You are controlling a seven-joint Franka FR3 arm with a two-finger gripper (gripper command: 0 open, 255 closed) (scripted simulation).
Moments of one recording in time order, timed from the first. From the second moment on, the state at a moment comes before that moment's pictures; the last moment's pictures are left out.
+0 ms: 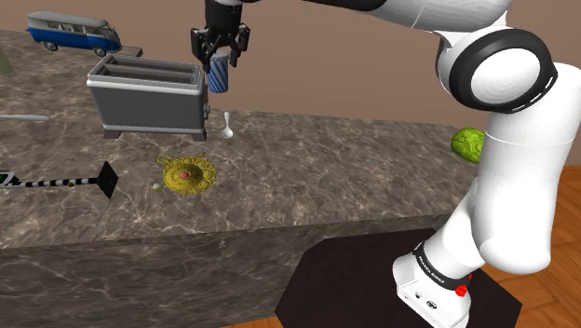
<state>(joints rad) 0.40 0.48 0.17 -1.14 -0.24 1.78 0.41</state>
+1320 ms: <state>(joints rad) 0.39 0.47 0.16 -1.42 -0.26 2.05 0.46</state>
